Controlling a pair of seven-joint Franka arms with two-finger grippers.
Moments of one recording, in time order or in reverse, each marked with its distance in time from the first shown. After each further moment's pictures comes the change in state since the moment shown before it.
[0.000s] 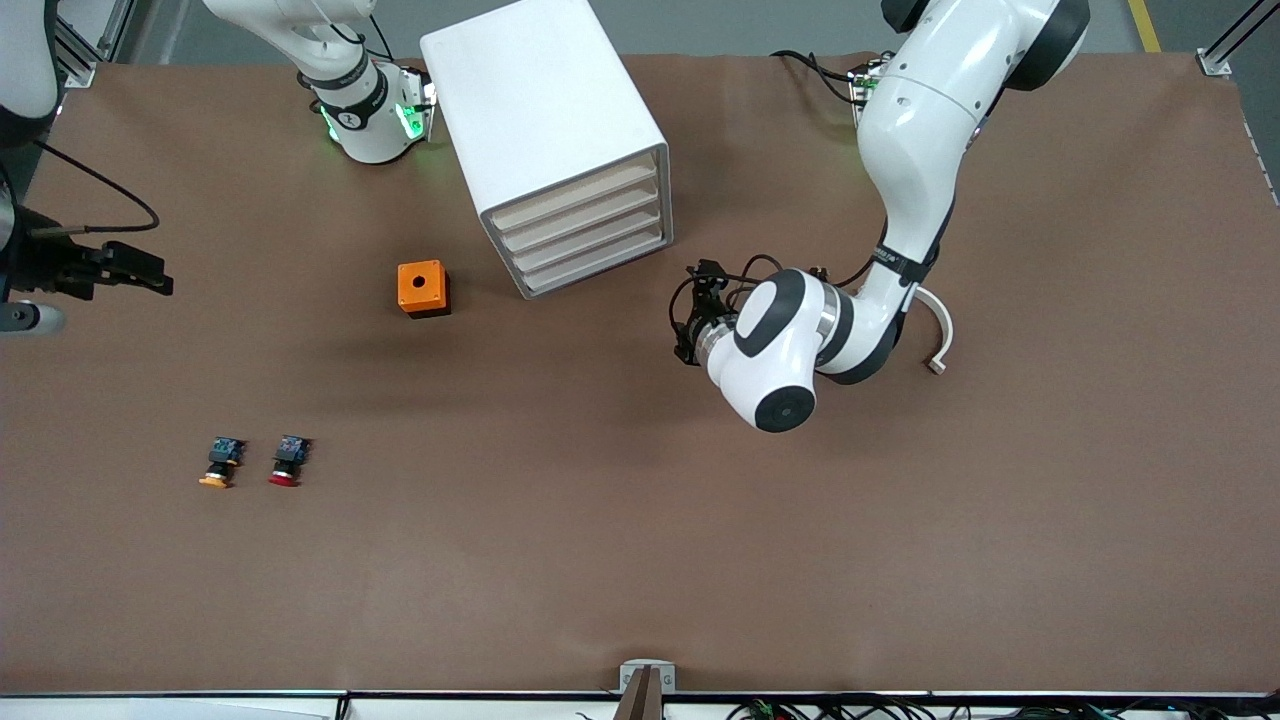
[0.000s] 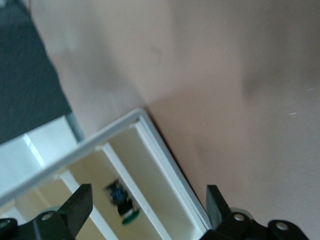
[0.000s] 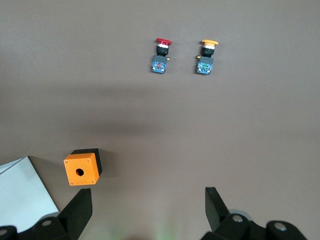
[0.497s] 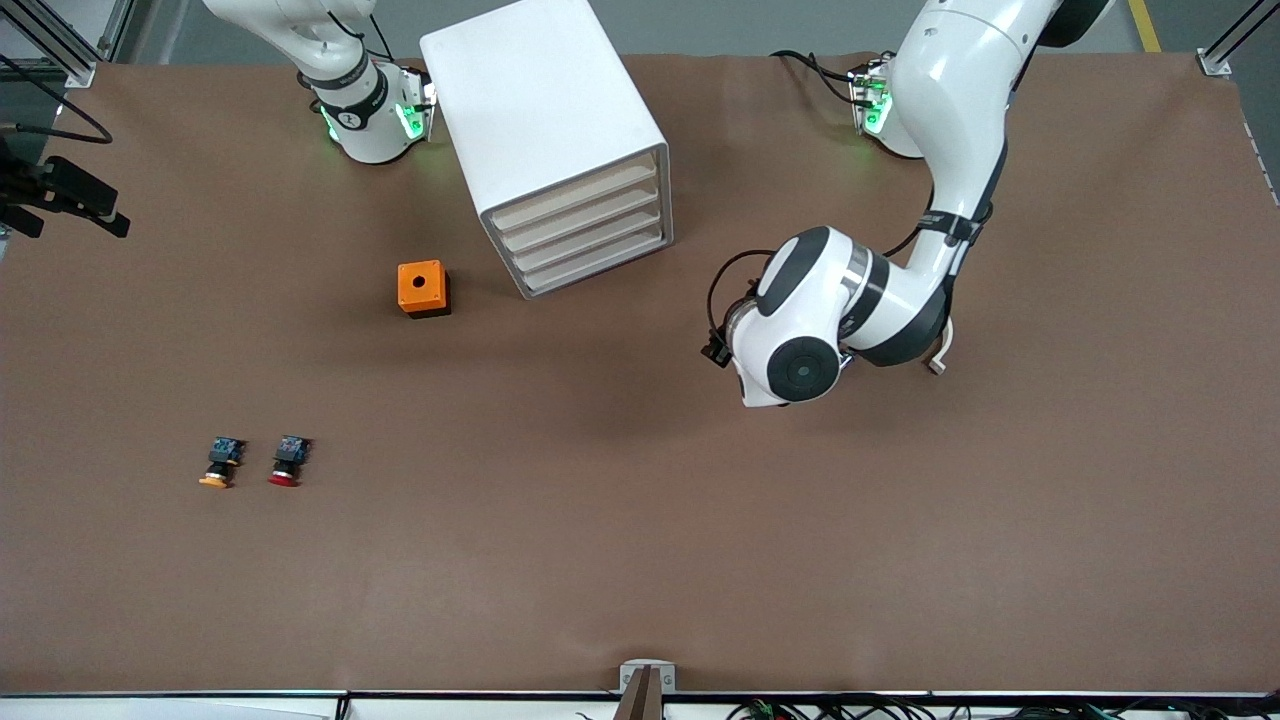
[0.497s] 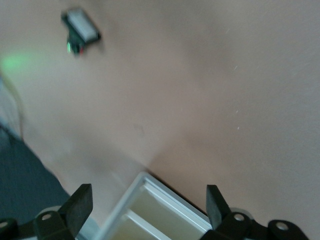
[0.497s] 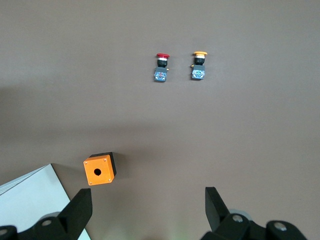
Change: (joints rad) left arm 0.006 -0.139 0.000 -0.025 0.315 0.001 0.335; right arm 0.010 -0.196 0.001 -0.044 0.006 -0.030 0.095
